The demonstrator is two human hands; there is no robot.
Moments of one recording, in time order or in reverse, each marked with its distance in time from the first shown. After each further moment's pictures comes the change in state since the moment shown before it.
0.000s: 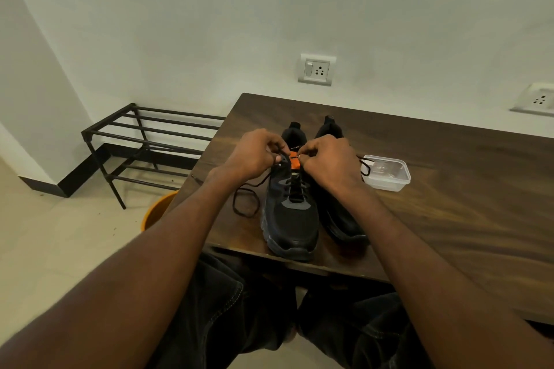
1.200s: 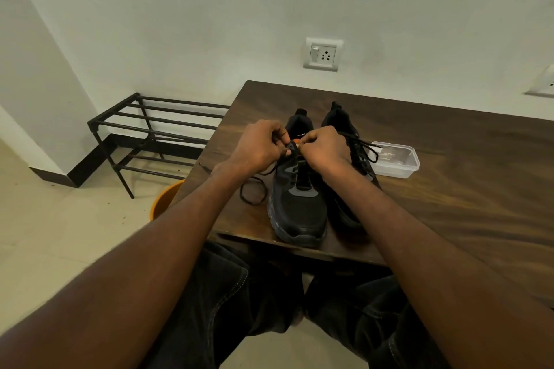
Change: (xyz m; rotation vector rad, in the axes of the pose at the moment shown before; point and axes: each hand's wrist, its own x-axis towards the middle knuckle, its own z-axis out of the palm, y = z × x) left_hand -0.010 -0.008 0.009 -0.090 0.081 0.002; right_hand 0.011 -0.011 0.030 0.220 -0.050 0.285
